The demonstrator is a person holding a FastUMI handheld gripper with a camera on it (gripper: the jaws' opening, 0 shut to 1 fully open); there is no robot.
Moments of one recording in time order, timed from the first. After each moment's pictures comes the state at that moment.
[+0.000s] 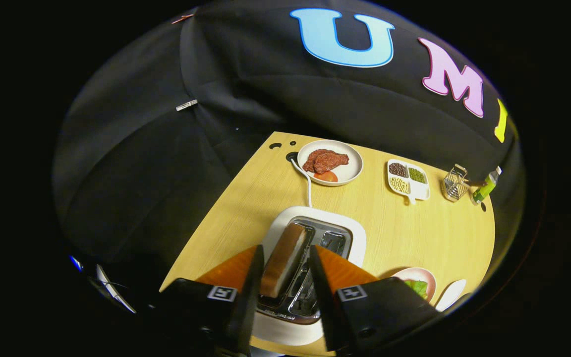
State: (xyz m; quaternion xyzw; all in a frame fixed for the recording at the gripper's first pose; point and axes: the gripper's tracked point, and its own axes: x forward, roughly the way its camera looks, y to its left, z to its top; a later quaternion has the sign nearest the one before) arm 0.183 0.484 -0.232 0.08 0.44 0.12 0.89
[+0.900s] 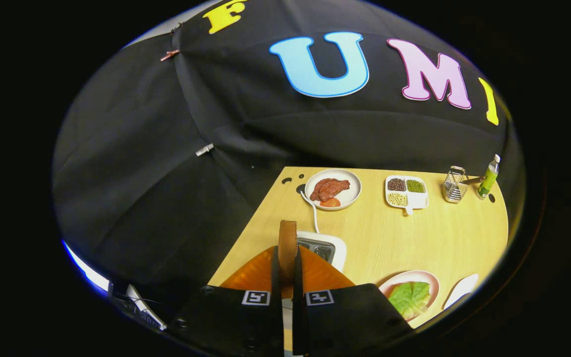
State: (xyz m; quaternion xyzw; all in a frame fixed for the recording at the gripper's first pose) arm 0.172 0.419 -0.126 0.19 0.34 0.15 0.91
